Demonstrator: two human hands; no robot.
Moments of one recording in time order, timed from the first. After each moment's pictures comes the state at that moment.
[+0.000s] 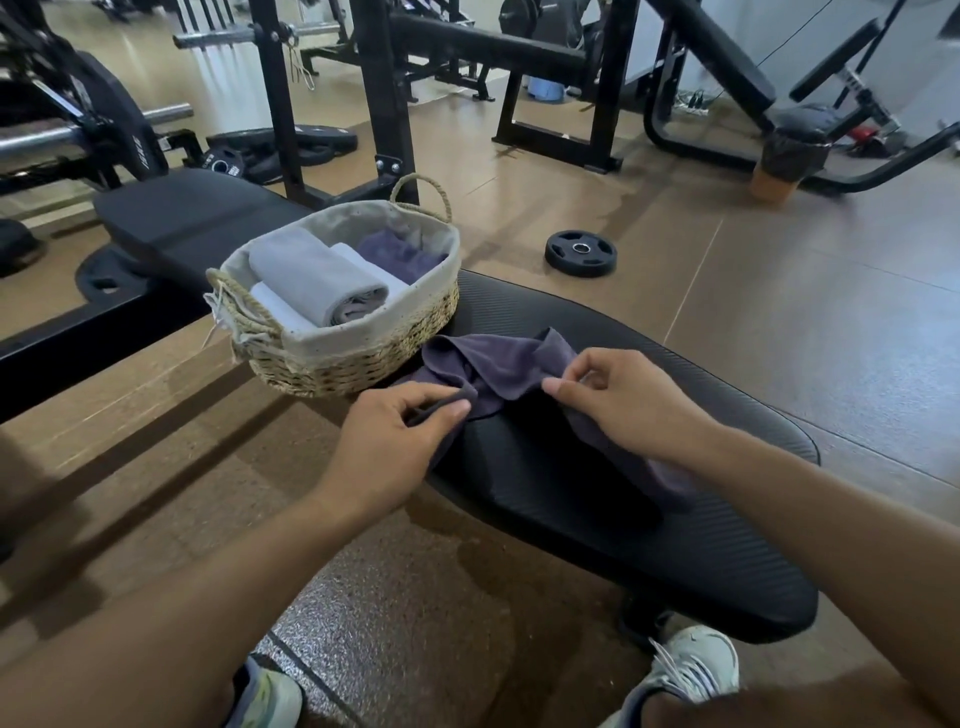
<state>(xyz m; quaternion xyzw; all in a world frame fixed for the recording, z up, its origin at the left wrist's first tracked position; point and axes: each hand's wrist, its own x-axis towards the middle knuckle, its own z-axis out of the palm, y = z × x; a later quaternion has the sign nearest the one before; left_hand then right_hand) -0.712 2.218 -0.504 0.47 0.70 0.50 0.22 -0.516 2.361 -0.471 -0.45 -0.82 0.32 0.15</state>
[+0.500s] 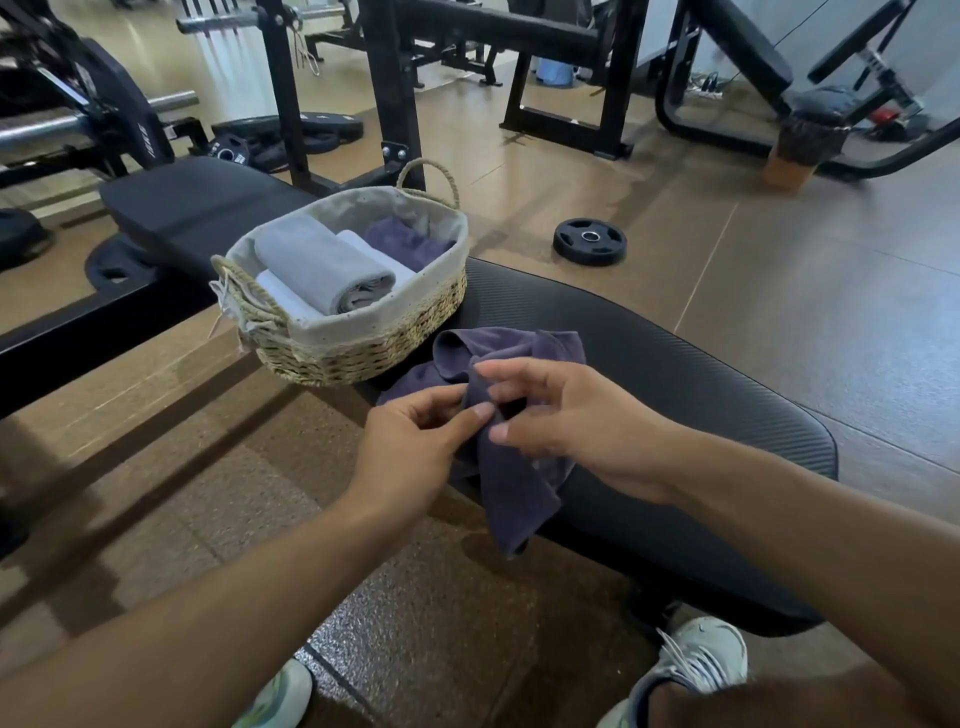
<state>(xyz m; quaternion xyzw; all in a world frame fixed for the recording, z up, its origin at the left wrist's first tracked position) -0.689 2.217 -0.516 0.27 0.61 0.62 0.41 -0.542 2.311 -0.459 -0.33 -0.71 0.62 0.11</state>
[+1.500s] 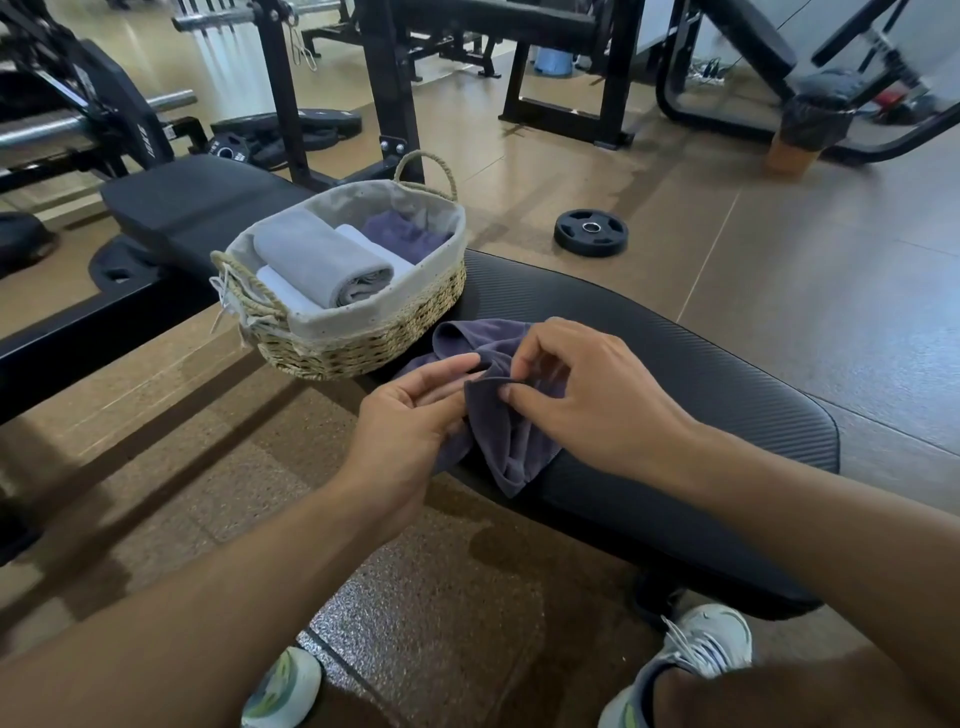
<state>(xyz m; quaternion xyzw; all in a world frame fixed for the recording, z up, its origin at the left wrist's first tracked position) -0.686 2.214 -0.495 0.20 0.51 0.67 0.50 -0.536 2.311 -0.451 -0.32 -0.89 0.24 0.20</state>
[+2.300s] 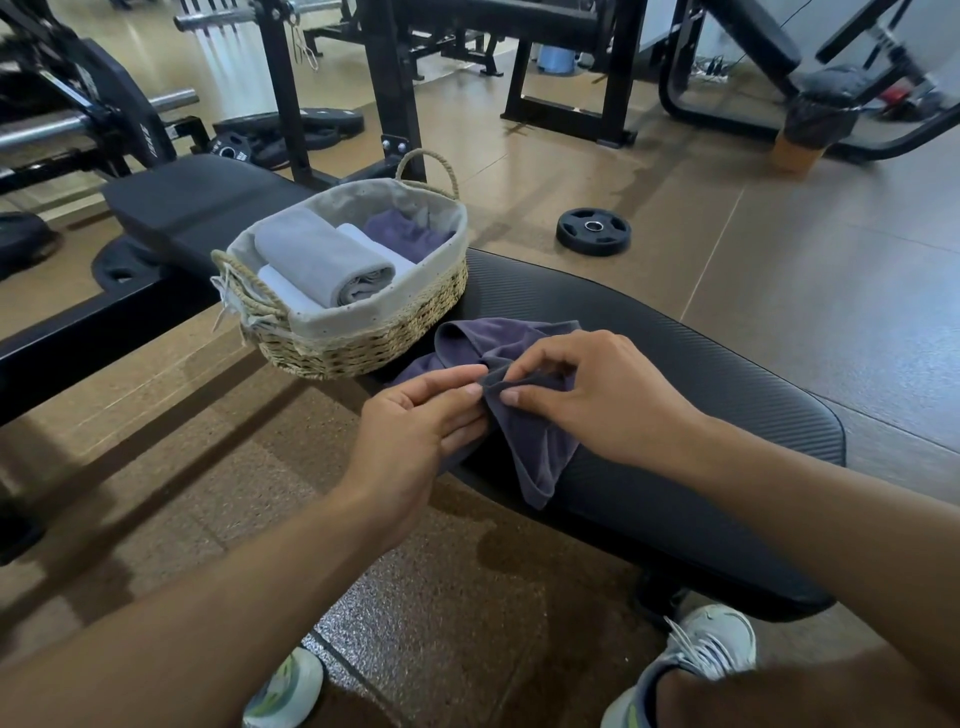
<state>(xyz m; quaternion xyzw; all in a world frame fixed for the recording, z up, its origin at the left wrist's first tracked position) -0.679 2.210 -0.488 0.18 0.51 0.68 0.50 -0.534 2.325 -0.459 -0.31 -0.89 0.28 0.18</state>
